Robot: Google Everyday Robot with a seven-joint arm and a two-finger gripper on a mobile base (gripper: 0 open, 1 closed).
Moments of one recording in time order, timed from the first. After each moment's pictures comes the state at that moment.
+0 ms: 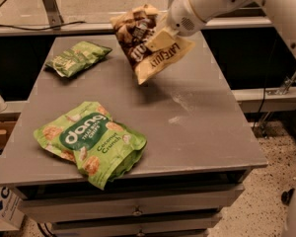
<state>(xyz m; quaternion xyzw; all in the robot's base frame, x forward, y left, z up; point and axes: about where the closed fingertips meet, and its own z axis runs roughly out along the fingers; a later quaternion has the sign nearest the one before) 0.666 -0.029 0.943 -0.60 0.70 0.16 0.36</state>
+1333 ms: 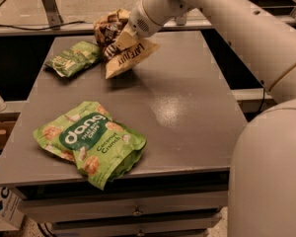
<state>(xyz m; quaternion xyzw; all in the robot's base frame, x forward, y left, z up) 0.721 0.061 0.916 -0.55 0.73 0.16 0.36</state>
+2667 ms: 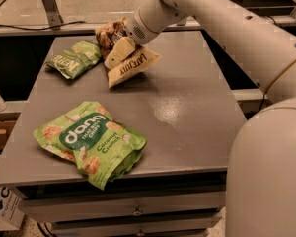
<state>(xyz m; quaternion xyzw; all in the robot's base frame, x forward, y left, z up) 0.719 0.067 0.893 -0.53 0.76 0.17 0.34</state>
